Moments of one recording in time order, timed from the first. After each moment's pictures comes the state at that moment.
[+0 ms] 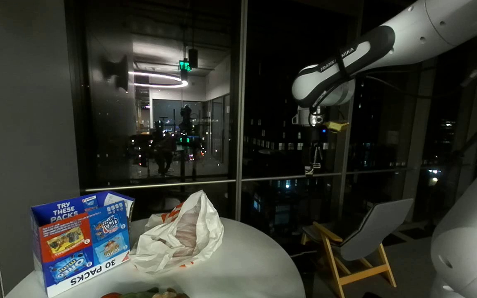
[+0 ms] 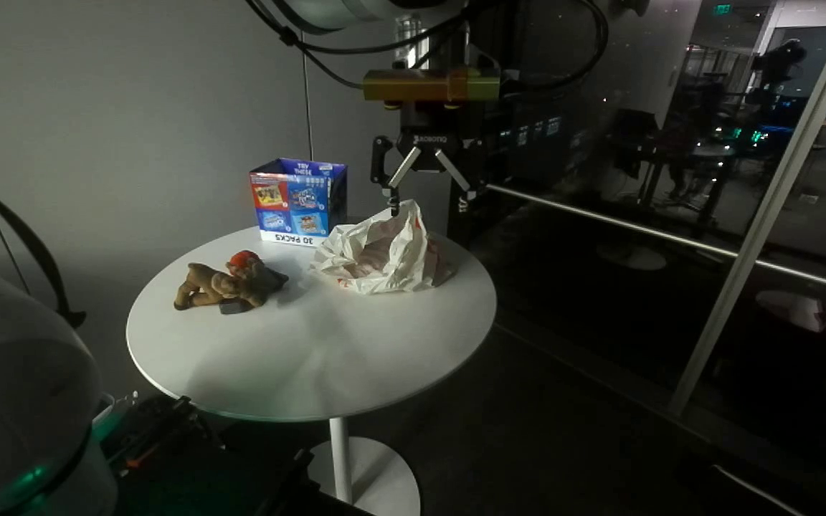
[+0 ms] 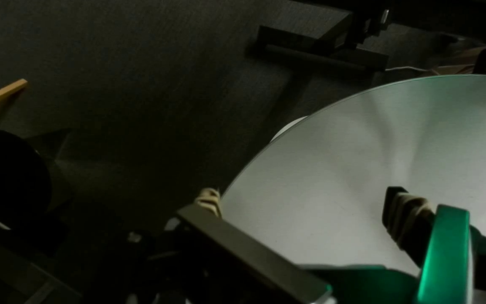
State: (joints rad) arm -0.10 -0.34 -0.27 -2.26 -0.22 1.89 -0.53
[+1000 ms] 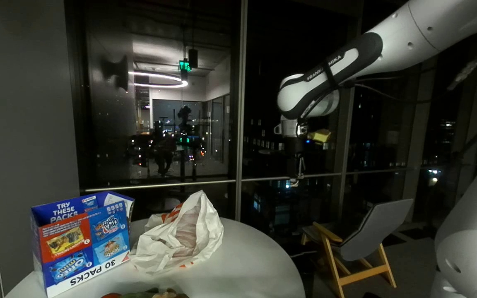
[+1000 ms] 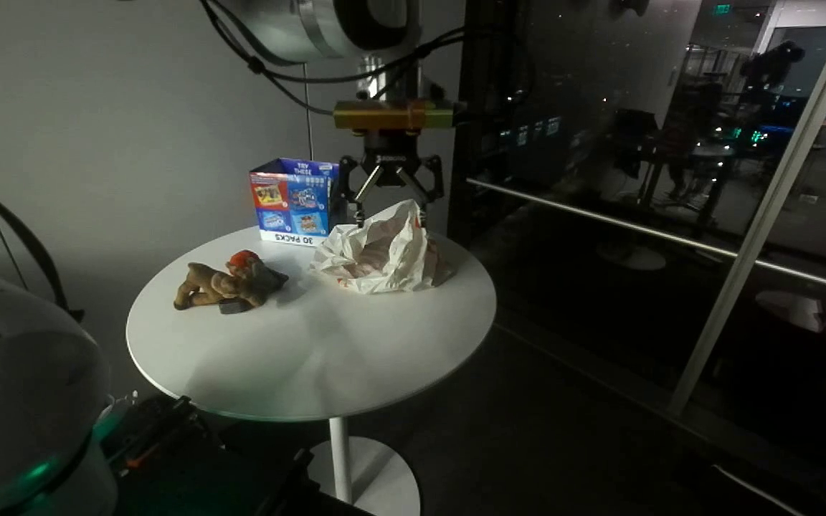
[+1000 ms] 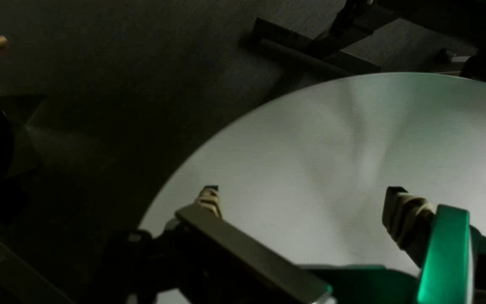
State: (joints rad) arm -0.03 -0.30 -0.20 -2.33 -0.19 1.98 -0.54
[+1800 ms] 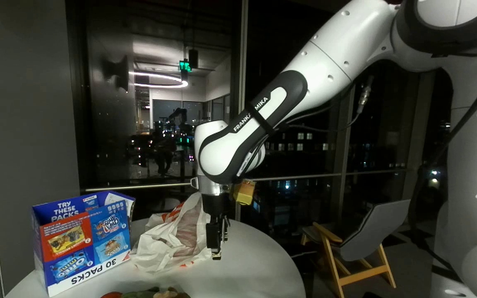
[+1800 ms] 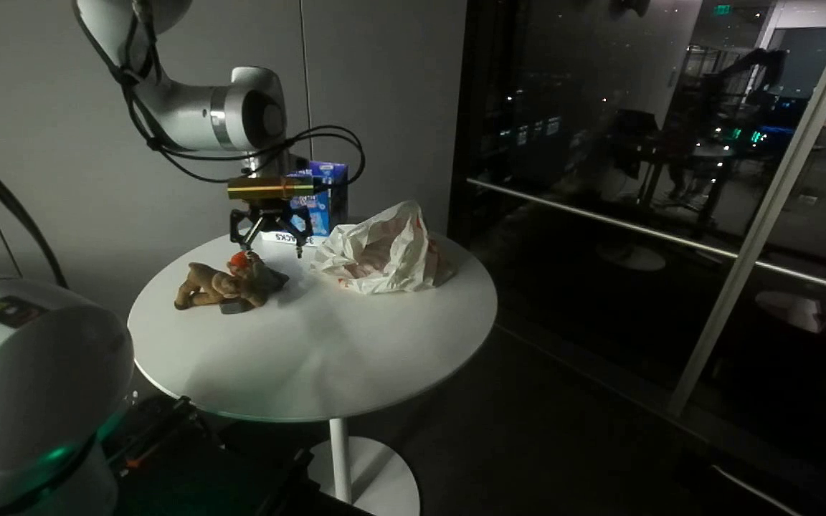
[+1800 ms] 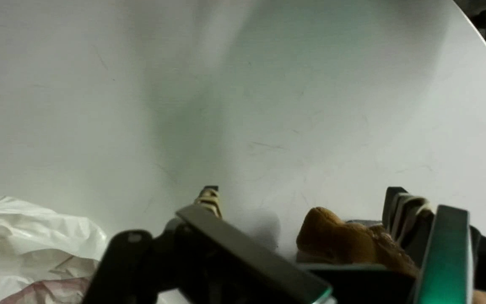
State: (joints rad) arm 0.18 0.07 0.13 -2.30 -0.08 2.28 -0.36
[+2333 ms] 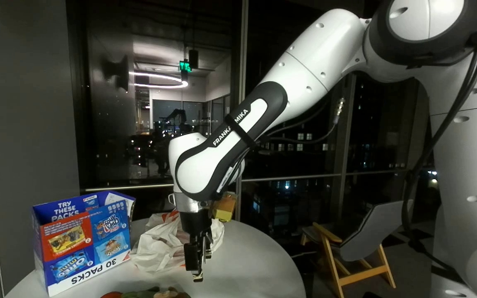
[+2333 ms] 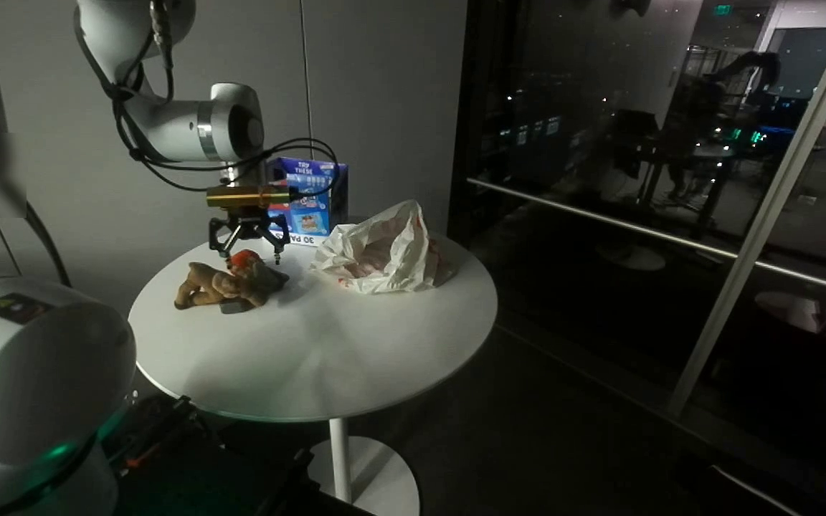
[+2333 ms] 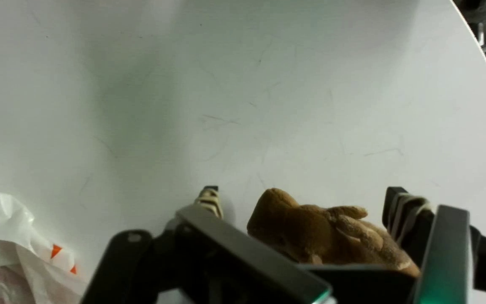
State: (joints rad) arm 0.21 0.19 0.20 -2.22 -0.10 2.26 -0.27
